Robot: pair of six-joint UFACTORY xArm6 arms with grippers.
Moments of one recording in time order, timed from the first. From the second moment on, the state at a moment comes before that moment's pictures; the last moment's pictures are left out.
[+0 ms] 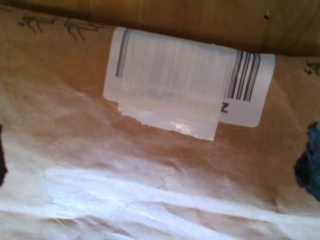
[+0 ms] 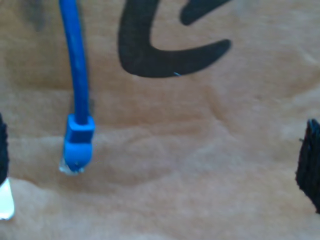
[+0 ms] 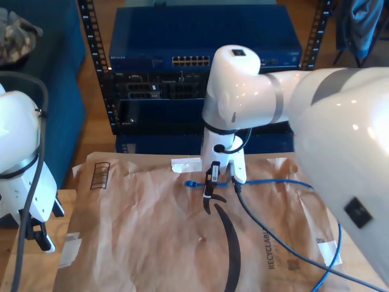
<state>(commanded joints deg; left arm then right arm) 12.8 -10.7 -45.8 -6.7 71.1 -82.0 24.2 17.7 -72.7 9.8 56.7 114.9</state>
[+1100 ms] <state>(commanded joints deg) 13.0 -10.5 -45.9 -6.7 70.8 -81.6 29.0 26.7 -77.8 -5.8 55.0 136.5</state>
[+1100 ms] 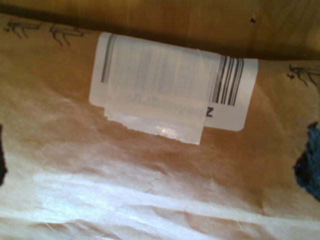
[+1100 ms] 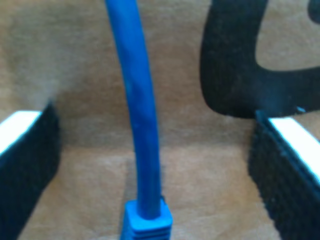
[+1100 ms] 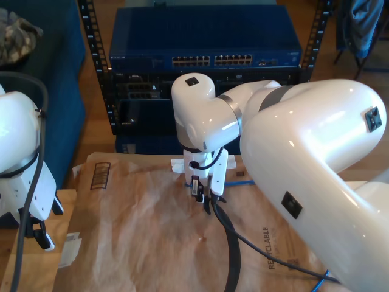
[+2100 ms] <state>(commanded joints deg) 13.0 -10.5 -45.9 -6.6 70.7 -81.6 32.7 26.6 -77.9 -14.5 55.6 146.9</state>
